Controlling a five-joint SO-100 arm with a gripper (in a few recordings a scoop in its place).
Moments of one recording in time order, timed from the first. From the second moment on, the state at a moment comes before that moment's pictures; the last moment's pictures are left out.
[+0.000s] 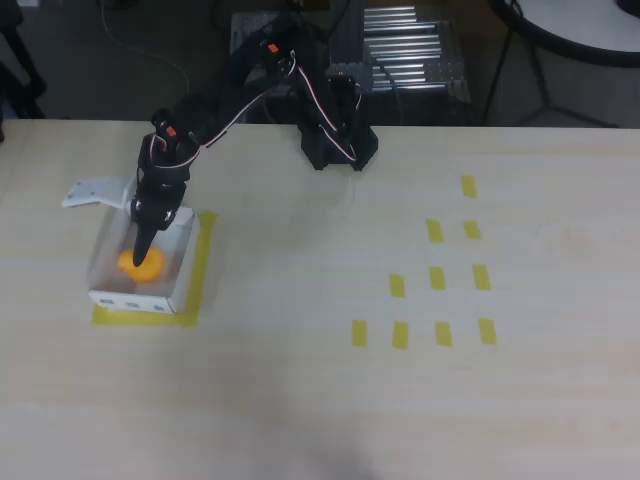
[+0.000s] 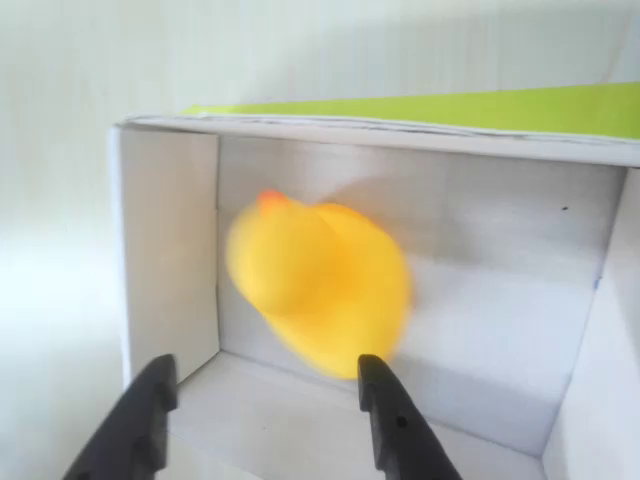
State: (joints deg) arm 49.7 76.7 91.2 43.5 -49.3
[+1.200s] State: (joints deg) arm -1.6 188.2 173.1 57.6 12.3
